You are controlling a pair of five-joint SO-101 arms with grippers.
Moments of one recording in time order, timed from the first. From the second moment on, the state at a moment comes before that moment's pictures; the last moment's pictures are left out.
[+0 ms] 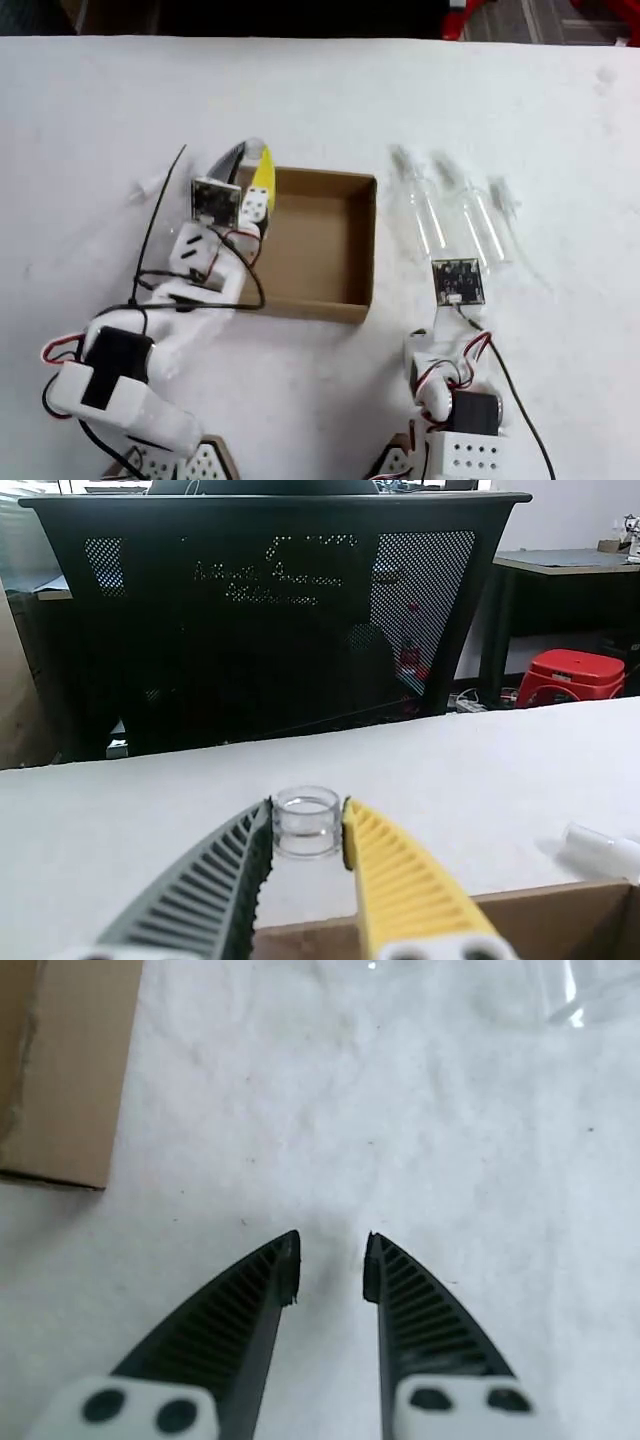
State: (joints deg) left arm 7.3 4.0 65.6 -56.9 1.5; right arm 1.4 -103.1 96.4 72.4 9.4
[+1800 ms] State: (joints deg) left arm -7.3 -28.1 14.1 76.0 0.8; right arm 1.4 -103.1 96.4 72.4 9.4
